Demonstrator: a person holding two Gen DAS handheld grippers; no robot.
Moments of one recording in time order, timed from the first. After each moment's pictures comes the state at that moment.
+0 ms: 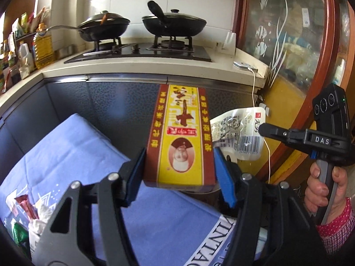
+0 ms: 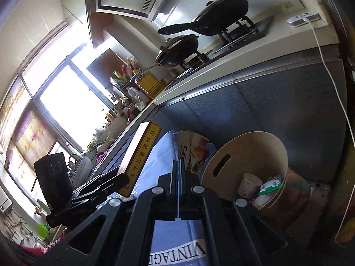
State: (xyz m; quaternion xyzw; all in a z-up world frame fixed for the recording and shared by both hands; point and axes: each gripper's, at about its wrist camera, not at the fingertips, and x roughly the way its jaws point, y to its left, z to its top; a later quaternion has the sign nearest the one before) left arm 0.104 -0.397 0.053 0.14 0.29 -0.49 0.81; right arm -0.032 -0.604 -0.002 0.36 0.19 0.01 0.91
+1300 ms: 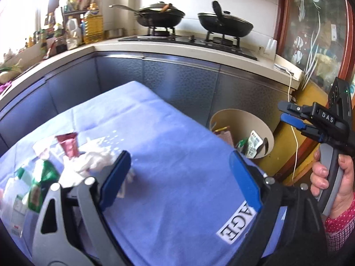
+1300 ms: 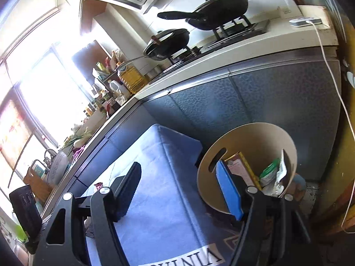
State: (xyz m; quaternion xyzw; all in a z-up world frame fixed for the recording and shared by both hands) left arm 0.107 -0.246 0.028 0.09 0.31 -0.37 0.87; right arm -0.001 -0.536 -0.009 0.32 0.22 -0.05 0.92
